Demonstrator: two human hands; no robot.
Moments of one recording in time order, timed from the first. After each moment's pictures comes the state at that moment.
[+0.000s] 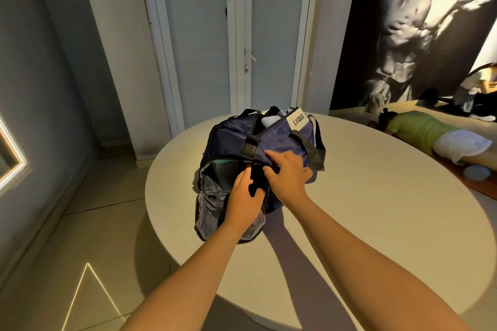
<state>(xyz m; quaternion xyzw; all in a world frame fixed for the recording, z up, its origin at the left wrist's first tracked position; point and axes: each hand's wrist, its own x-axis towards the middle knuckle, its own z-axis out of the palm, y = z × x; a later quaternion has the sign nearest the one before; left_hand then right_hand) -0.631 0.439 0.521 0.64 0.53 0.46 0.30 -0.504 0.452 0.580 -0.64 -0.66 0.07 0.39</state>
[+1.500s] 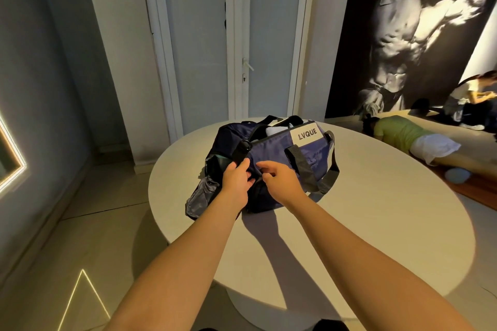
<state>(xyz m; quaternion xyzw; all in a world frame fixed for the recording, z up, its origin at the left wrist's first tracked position) -0.626 0.433 0.589 0.29 0.44 0.60 0.60 -0.507 0.407 0.600 -0.58 -0.69 0.23 0.38</state>
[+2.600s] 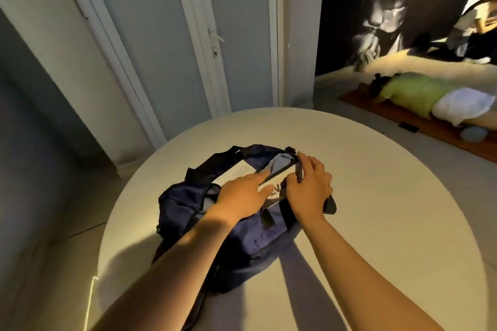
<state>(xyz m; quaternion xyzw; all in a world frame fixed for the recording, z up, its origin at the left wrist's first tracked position) -0.525 0.597 0.671 0.84 0.53 0.05 0.13 -0.368 0.561 0.654 -0.75 -0.47 0.13 0.45</state>
